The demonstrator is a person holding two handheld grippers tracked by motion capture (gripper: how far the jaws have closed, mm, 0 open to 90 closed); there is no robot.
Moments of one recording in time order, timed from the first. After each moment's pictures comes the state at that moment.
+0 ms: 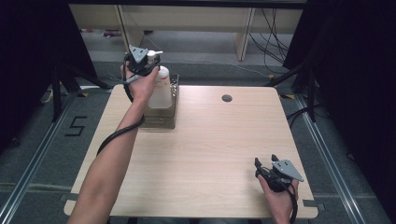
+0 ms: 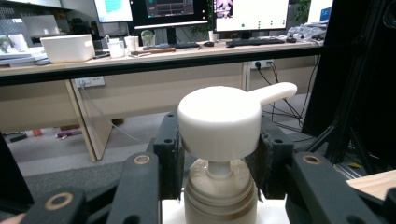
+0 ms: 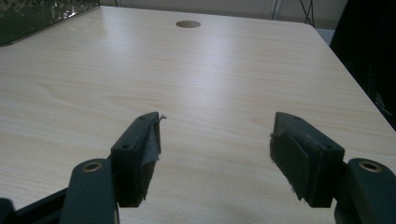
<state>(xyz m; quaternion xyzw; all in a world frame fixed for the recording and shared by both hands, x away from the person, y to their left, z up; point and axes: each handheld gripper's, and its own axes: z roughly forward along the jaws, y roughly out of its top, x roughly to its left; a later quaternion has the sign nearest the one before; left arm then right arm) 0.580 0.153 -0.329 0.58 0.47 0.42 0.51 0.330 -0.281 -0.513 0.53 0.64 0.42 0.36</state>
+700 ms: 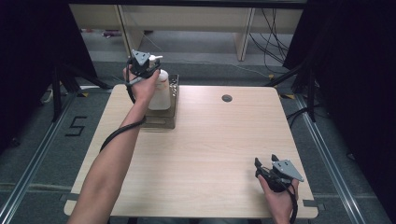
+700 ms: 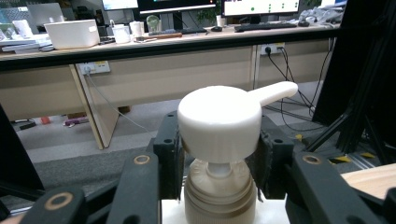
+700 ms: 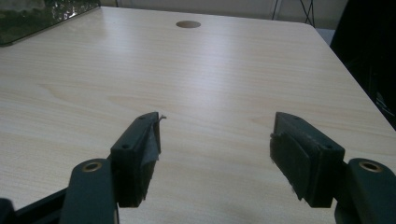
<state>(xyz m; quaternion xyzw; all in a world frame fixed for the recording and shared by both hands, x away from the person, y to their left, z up) 0.599 0.154 -0.354 0.59 0.49 0.42 0.49 0.330 -0.283 -0.512 0.53 0.65 0.42 0.35</state>
